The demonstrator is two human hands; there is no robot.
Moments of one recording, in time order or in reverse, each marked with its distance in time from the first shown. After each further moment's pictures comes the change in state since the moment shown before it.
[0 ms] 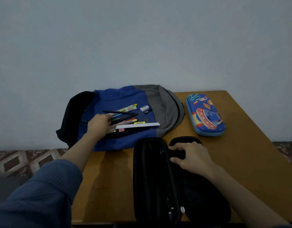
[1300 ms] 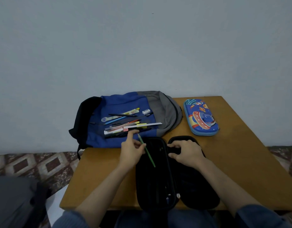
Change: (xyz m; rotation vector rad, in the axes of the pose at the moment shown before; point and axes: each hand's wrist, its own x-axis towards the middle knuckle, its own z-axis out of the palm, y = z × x) left_hand -0.122 0.094 0.008 -0.938 0.003 -0.118; right_hand -0.004 -0.005 -0.003 0.060 -0.033 0.051
